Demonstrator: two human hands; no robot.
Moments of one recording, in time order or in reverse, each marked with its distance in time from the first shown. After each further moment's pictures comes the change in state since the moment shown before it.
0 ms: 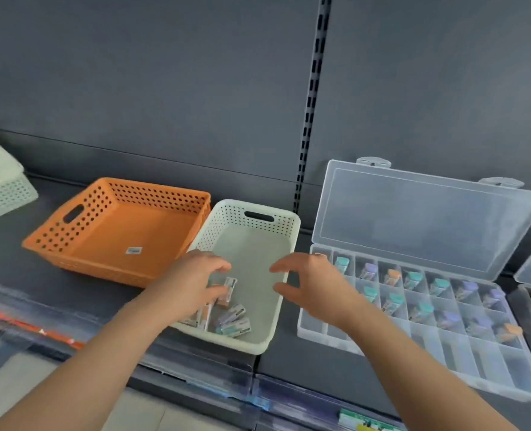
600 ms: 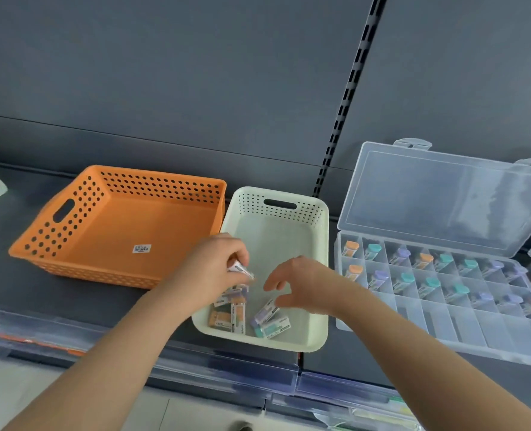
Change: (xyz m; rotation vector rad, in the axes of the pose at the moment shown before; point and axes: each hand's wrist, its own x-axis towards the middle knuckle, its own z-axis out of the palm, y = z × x) left_hand 0.018 -0.046 -0.011 -0.205 0.019 0.103; right_hand 0.054 -0.045 0.048 -0.128 -0.330 0.062
